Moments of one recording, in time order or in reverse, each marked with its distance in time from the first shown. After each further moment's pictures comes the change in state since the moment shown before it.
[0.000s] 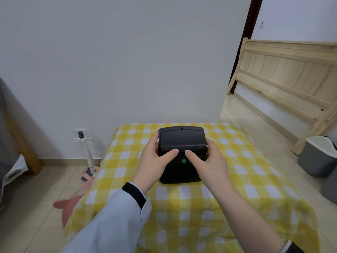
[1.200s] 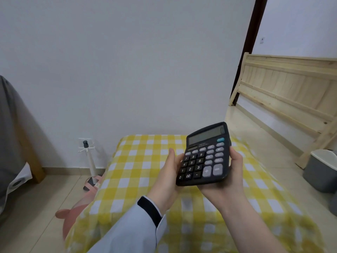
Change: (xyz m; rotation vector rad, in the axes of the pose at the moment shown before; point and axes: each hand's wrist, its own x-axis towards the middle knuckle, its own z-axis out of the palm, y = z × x) left_hand -0.005 0.021 0.040 -0.367 -0.017 -0.492; right_hand -0.003 -0.027 -0.018 1.383 -0.394 0.399
